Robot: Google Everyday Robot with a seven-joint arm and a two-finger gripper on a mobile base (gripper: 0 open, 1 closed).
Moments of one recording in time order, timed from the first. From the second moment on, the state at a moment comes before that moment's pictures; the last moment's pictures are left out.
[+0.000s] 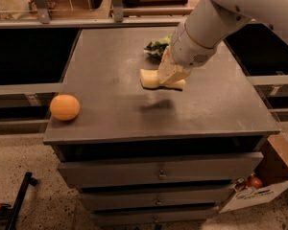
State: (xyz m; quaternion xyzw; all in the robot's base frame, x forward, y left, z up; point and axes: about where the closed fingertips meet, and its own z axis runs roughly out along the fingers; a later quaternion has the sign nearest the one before) arm 0.564 -0.065 0.895 -0.77 0.60 0.03 0.24
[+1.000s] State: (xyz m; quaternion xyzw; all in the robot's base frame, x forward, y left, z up) arm 0.566 -0.043 0.904 -0.79 0.55 0.00 0.29
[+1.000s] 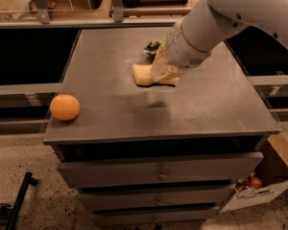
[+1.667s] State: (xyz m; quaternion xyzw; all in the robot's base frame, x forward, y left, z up) arm 0.549 -0.010 0.904 -0.83 0.47 -0.01 0.31
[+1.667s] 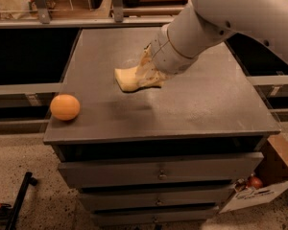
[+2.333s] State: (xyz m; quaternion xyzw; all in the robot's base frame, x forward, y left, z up) arm 0.535 0.030 0.900 -0.86 0.39 0.00 0.31
